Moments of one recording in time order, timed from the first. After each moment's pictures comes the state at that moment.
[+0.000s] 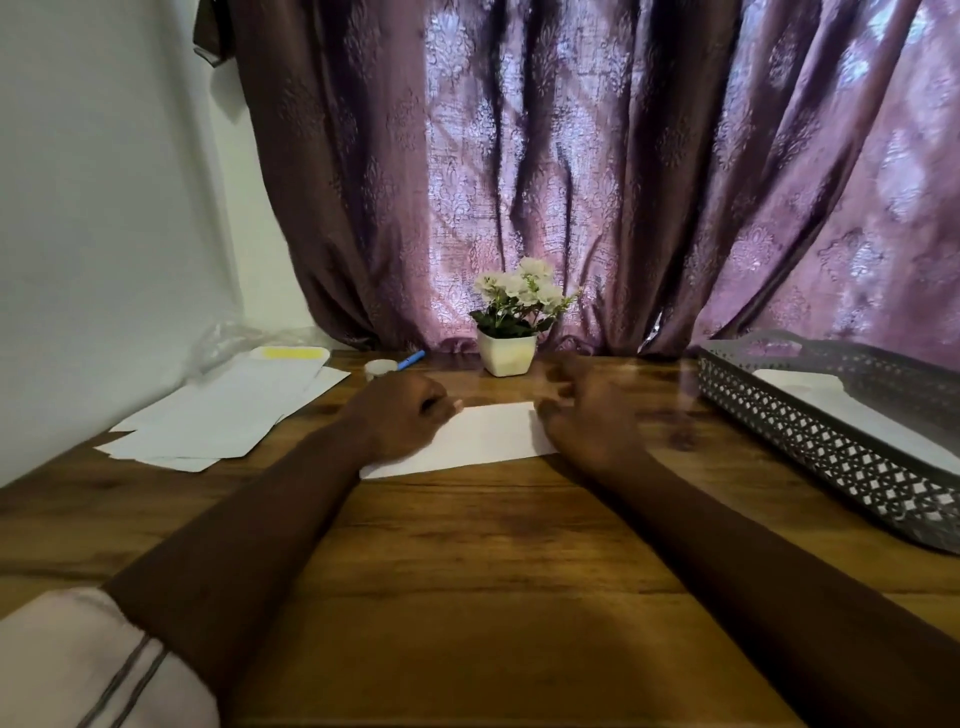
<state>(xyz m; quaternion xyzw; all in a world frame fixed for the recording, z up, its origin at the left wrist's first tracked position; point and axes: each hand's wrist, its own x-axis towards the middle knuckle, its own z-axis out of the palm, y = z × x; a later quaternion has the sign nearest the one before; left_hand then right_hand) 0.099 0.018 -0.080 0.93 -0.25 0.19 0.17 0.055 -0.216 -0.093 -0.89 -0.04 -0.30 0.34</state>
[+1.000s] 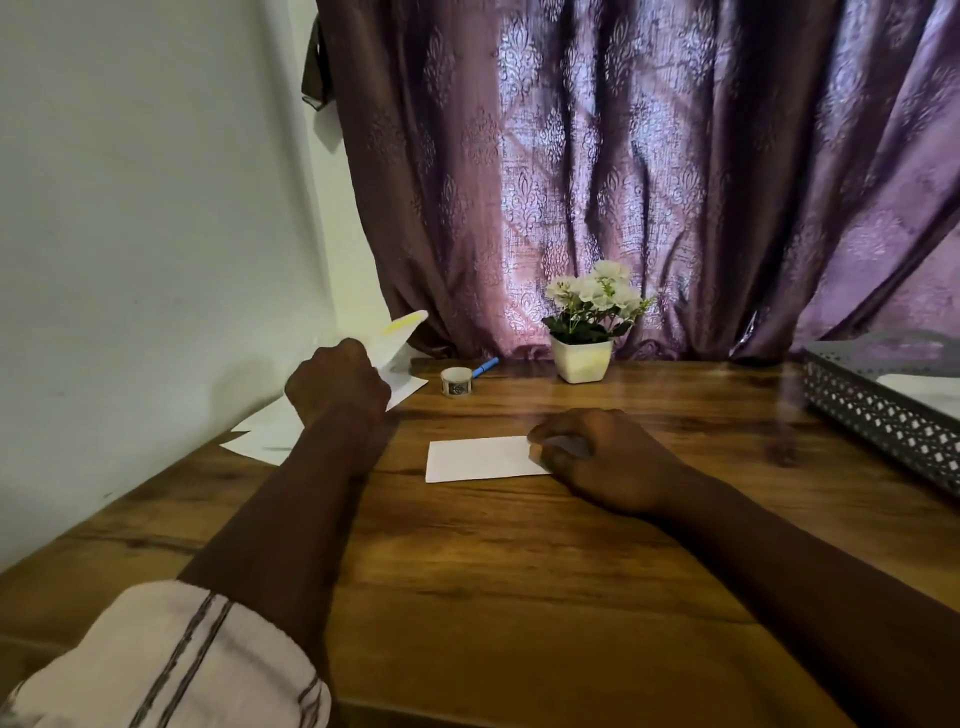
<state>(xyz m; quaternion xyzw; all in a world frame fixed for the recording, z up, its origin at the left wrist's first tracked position) 0.091 0.102 -0.054 0.91 0.20 0.36 0.06 0.053 -0.186 -0.092 -0.93 -0.24 -0.11 0.27</state>
